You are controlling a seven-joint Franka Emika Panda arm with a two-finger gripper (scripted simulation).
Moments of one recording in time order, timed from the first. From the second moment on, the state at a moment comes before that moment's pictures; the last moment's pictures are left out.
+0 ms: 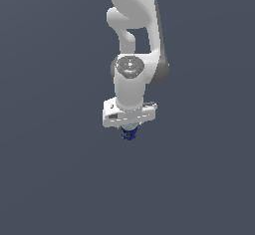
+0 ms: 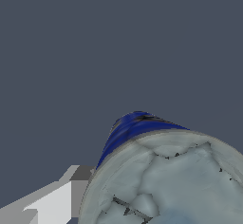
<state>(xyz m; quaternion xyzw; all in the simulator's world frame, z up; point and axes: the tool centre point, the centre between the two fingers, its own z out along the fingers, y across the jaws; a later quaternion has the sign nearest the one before) 0.025 0.006 0.139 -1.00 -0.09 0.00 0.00</state>
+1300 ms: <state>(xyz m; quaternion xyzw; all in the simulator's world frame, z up) -0.100 -0.022 0.335 -1.00 -0.09 0.00 0.00</state>
